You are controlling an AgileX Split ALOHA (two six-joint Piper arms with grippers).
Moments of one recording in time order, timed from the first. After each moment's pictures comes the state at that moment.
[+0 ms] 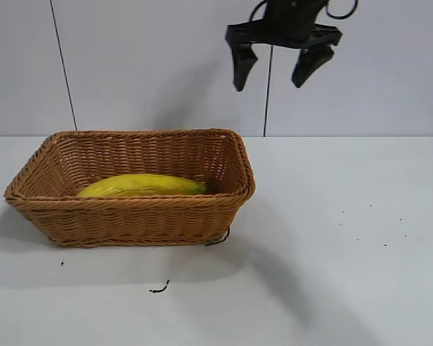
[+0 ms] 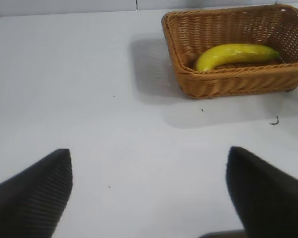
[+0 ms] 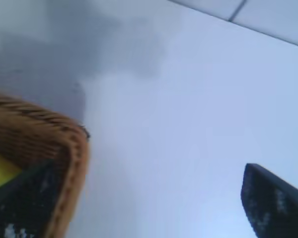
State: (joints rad) left arm -0.04 -0.01 -0.50 -0.02 1.07 0.03; right arm 0.23 2.34 -2.33 0.04 1.21 0.02
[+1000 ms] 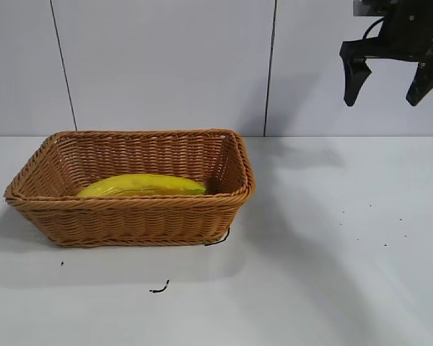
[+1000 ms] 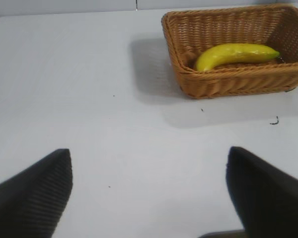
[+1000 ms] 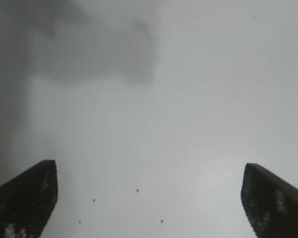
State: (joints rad) left arm -0.04 -0.01 -0.50 -0.02 1.07 0.03; right arm 0.00 2.19 -1.98 0.02 1.22 -0.01
